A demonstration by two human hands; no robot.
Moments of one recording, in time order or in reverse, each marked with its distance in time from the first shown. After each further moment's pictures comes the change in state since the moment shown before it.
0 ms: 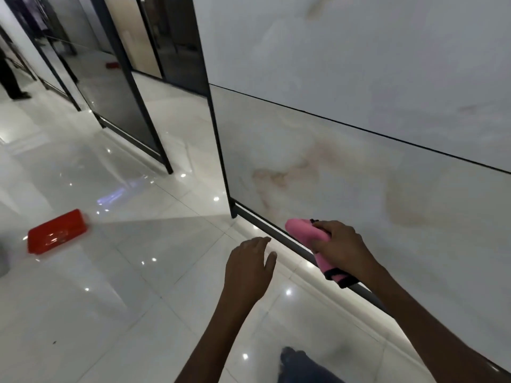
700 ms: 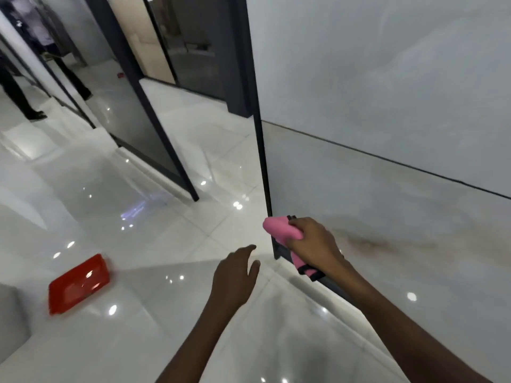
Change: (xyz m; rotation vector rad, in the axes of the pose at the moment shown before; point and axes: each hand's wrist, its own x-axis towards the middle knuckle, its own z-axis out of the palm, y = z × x) left_hand 0.381 -0.336 -0.071 0.056 0.002 -0.046; right_hand 0.443 -0.259 0.142 0.028 0.045 -0.152
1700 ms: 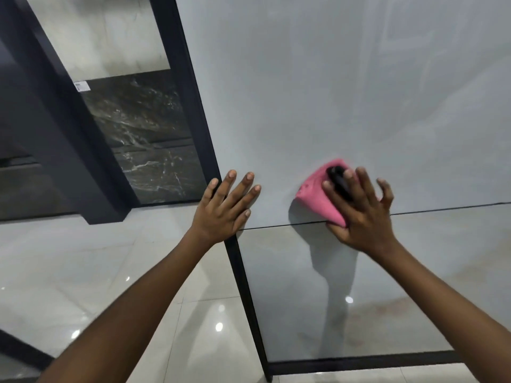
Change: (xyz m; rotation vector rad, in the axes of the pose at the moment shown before) left_hand 0.554 -0.026 -0.014 0.287 1.063 1.414; right_hand 0.261 0.021 -0.051 -1.067 1.270 -0.214
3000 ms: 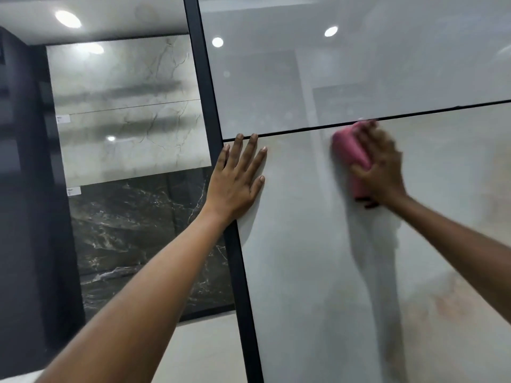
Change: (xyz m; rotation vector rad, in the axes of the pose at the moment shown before) left_hand -0.084 0.108 0.048 0.017 0.172 -0.115; right_hand -0.150 -0.012 0.069 0.065 0.354 0.336
